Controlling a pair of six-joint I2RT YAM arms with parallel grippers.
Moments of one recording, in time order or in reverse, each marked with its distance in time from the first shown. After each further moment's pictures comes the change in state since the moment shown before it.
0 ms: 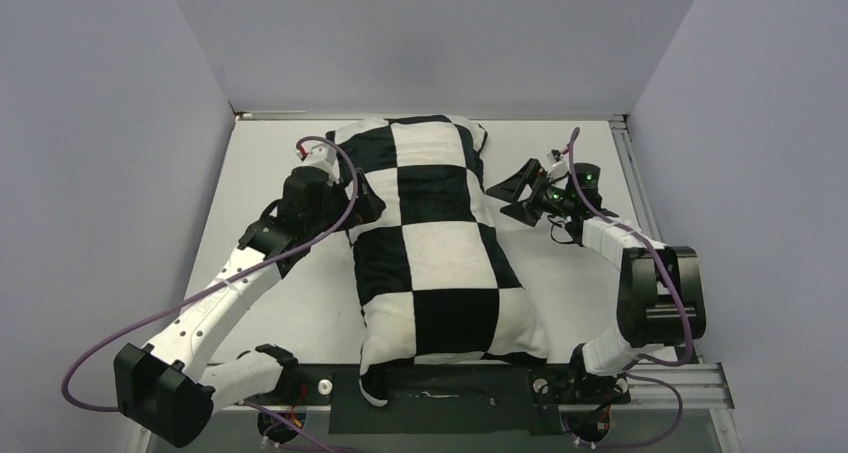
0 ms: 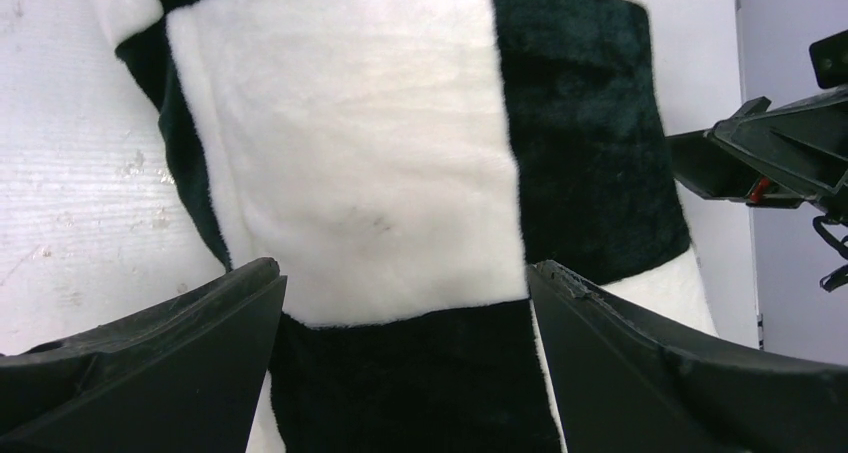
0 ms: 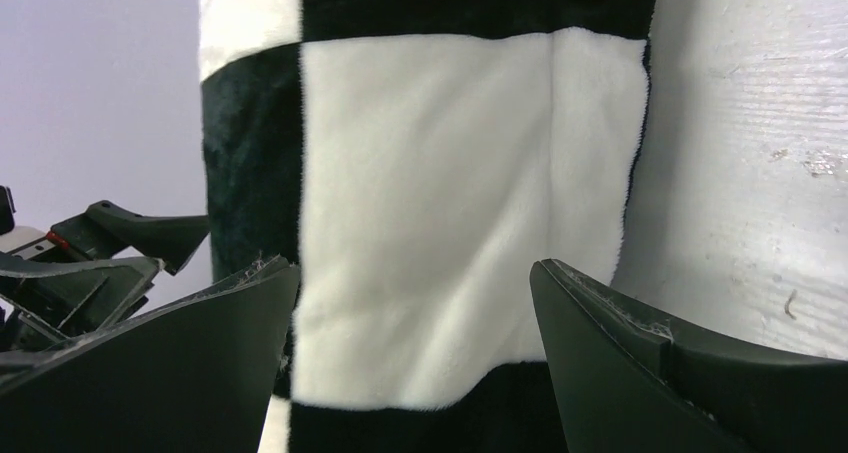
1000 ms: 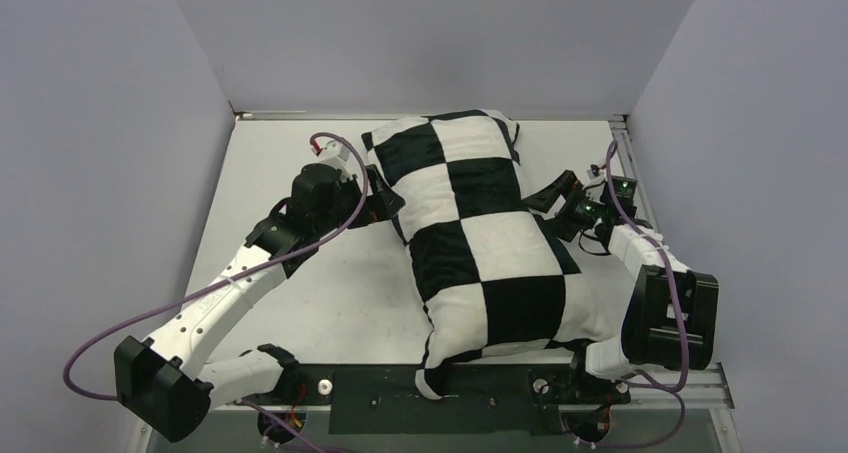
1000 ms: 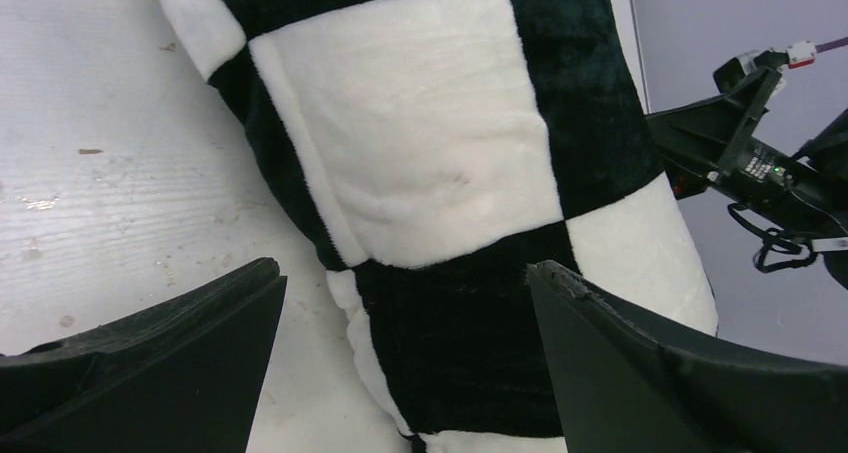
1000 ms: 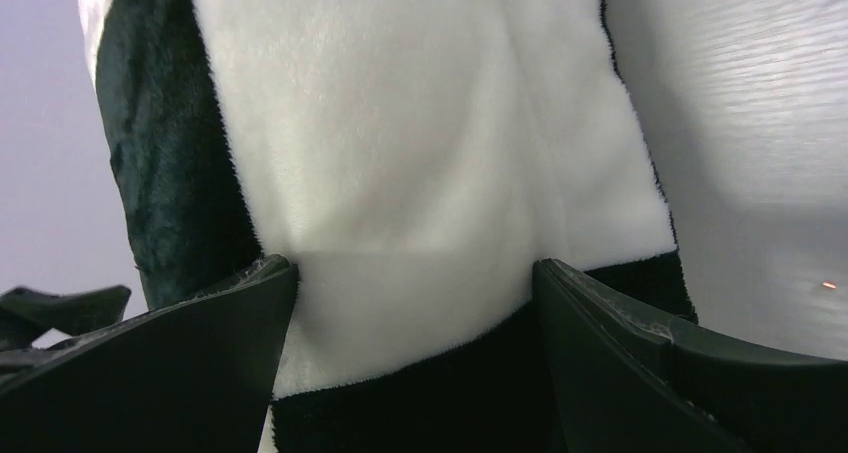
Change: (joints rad) left arm -0.077 -0.005 0.017 0.043 0.031 -0.056; right arm -0.216 -0.089 -0.010 -0.315 0.079 -0.165
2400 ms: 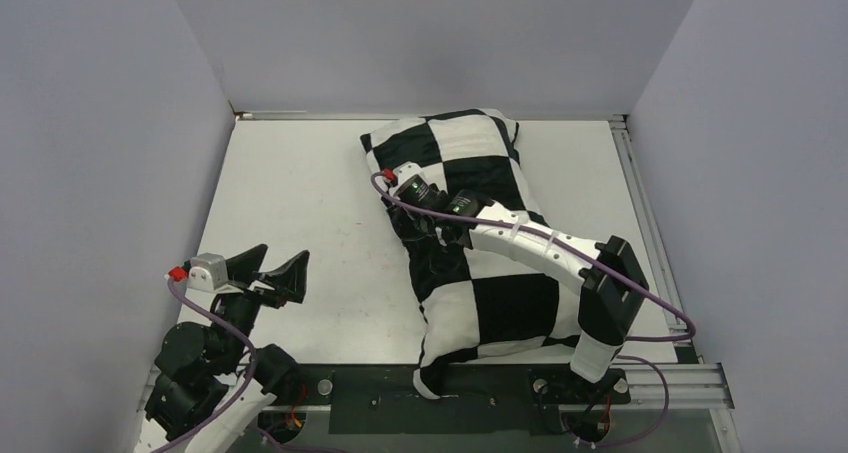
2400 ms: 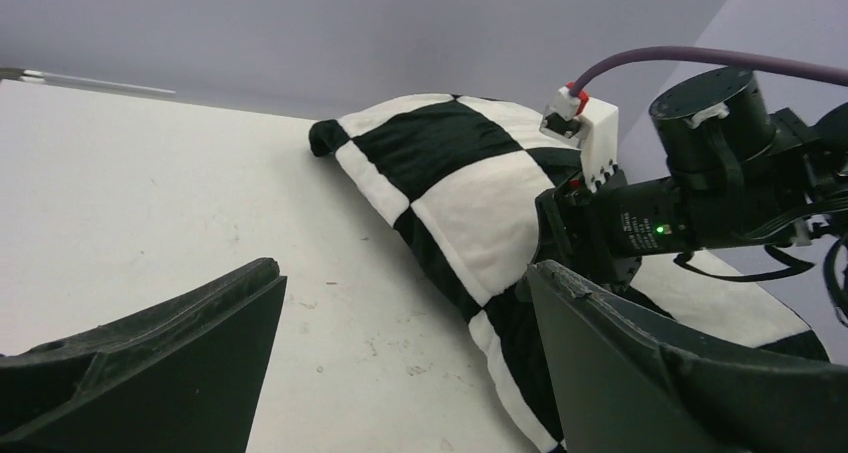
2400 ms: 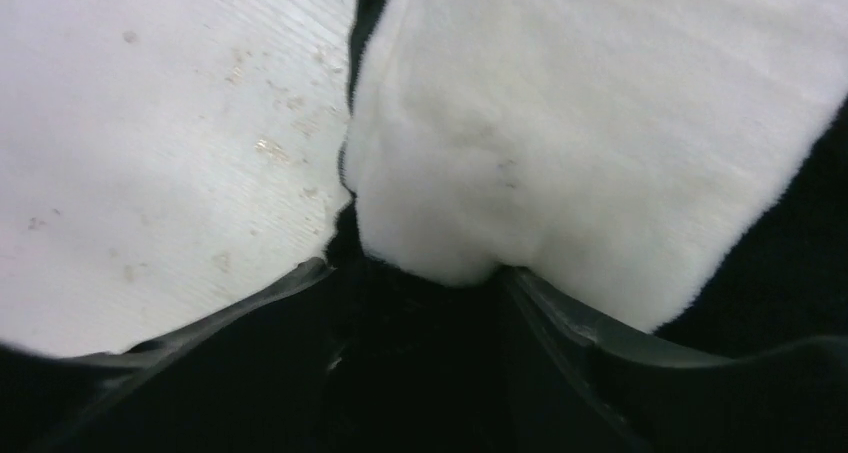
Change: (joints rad) left arm -0.124 -1.107 -0.387 -0.078 -0.389 0.378; right arm 1.123 0.301 0.673 -0.575 1.027 -0.399
